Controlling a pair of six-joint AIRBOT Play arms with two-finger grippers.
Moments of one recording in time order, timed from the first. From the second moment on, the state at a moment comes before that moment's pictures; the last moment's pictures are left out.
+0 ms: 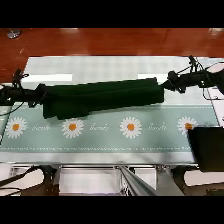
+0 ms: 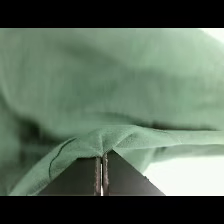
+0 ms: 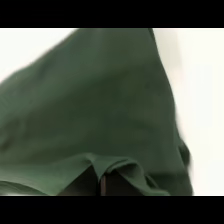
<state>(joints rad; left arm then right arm) 0.33 -1.32 0.94 0.84 -1.05 -1.37 -0.20 -1.59 1.26 -0.80 1.07 1.42</state>
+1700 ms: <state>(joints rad) 0.29 -0.92 0.69 0.73 -1.04 -1.29 -0.22 -1.94 1.59 -0.88 1.31 1.48</state>
